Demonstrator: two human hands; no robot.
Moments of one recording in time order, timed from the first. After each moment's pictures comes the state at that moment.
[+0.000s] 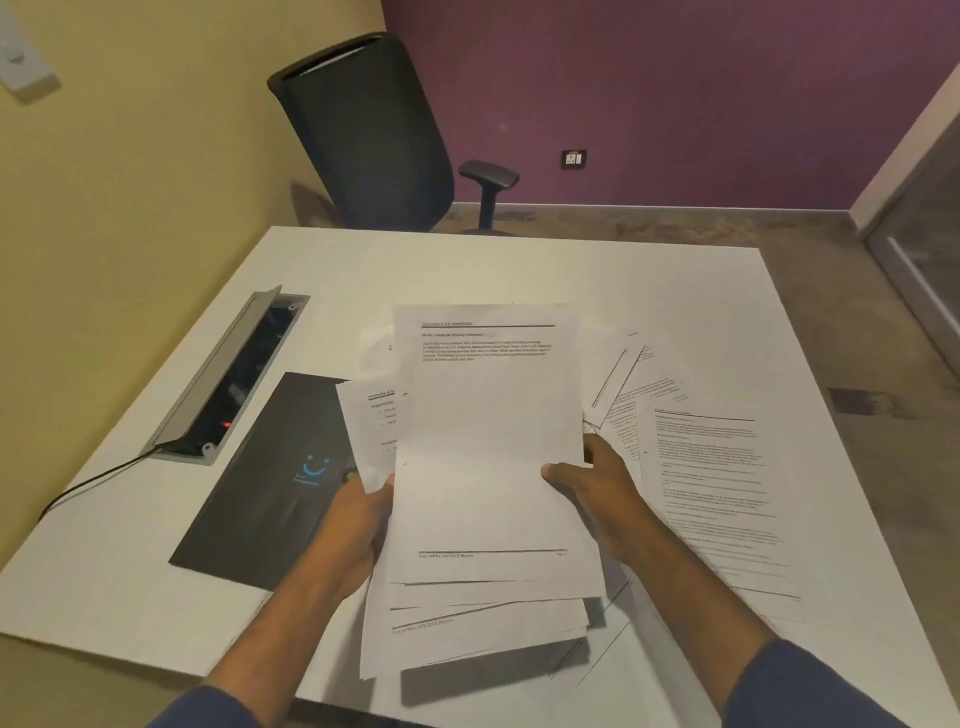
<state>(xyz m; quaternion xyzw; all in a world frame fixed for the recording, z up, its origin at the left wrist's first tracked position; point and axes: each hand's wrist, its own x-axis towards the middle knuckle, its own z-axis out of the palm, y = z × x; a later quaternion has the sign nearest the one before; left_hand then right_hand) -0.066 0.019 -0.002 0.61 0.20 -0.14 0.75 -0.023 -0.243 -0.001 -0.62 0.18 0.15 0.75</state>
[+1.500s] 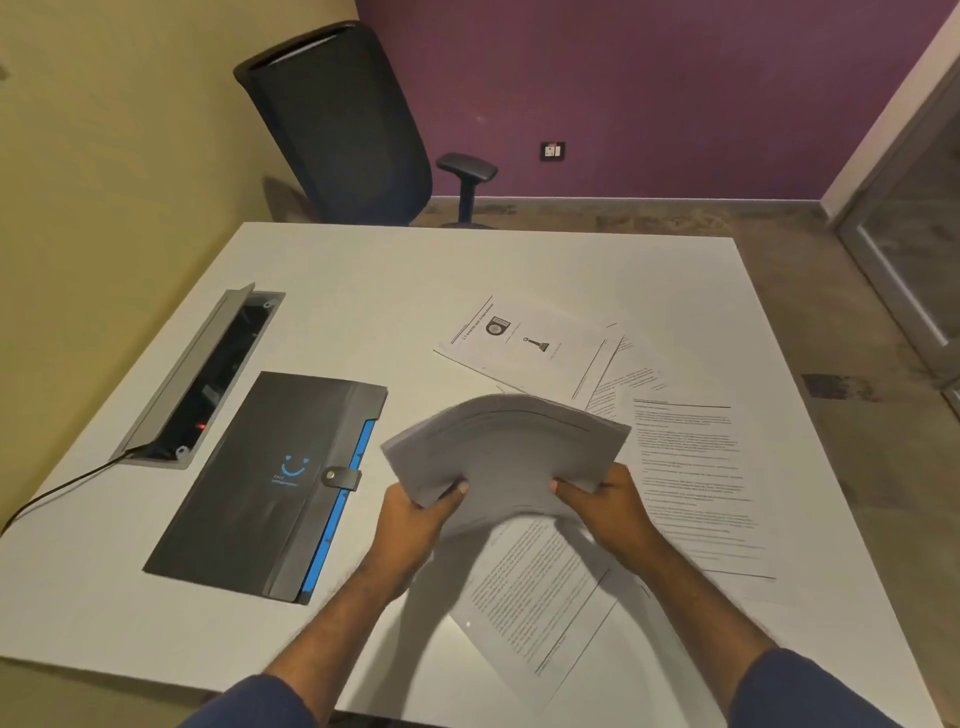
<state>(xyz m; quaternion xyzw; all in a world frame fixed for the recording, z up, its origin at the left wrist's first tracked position) -0.066 -0.044 -0.024 0.70 0.15 -0.04 0.70 -0.044 -0.277 -0.027 -0.74 0.06 0.06 0.66</state>
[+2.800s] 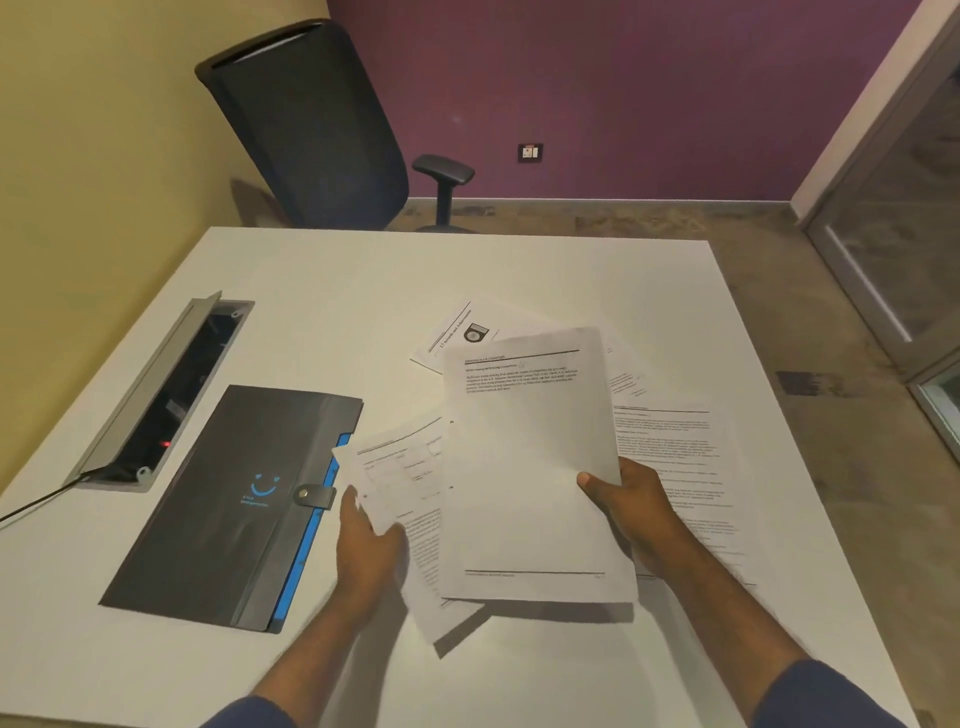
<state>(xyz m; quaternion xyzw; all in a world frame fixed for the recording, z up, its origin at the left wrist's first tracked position) -0.057 -0.025 -0.080 0.76 0.26 -0.03 0.60 -0.024 -0.324 -0.041 -0.69 0.20 0.11 0.69</state>
